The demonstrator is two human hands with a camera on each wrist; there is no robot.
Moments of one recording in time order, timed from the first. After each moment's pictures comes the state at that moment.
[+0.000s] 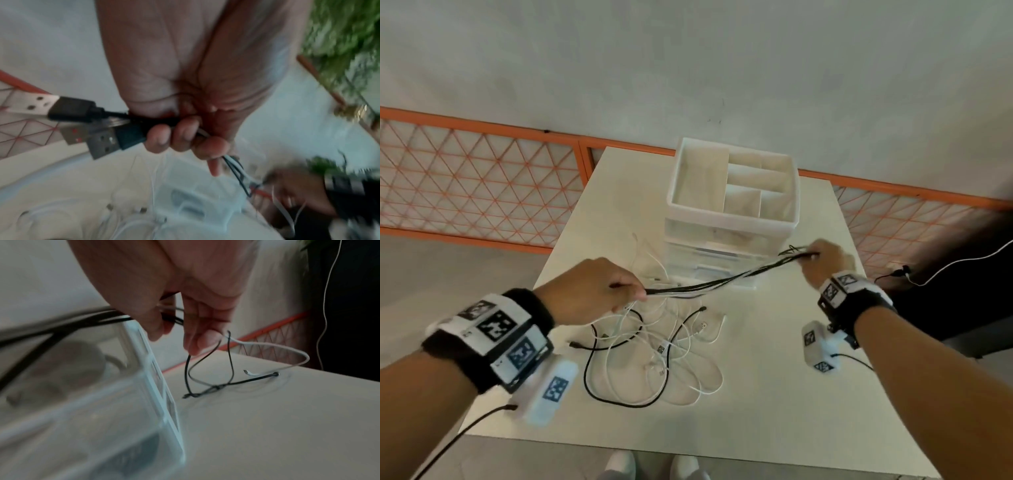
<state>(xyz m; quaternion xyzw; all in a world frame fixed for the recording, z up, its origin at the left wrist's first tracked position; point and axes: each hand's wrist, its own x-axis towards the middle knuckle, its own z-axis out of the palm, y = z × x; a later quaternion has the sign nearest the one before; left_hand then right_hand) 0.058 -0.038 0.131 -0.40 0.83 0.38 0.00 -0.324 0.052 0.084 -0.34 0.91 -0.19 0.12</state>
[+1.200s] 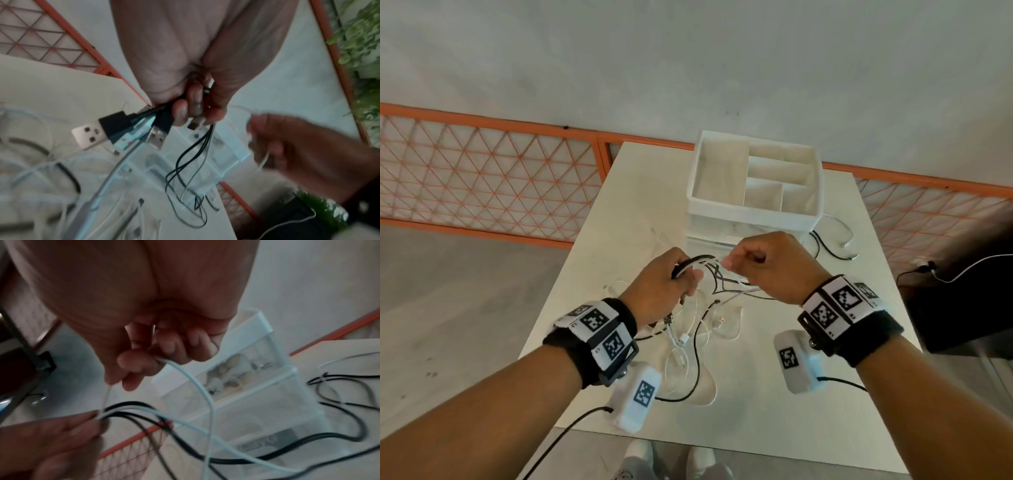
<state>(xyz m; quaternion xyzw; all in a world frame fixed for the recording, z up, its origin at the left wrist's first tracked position) 0.005 -0.011 0.102 -0.43 0.70 0.53 -0.19 -0.199 0.049 0.142 -0.62 0.69 -0.25 0.27</state>
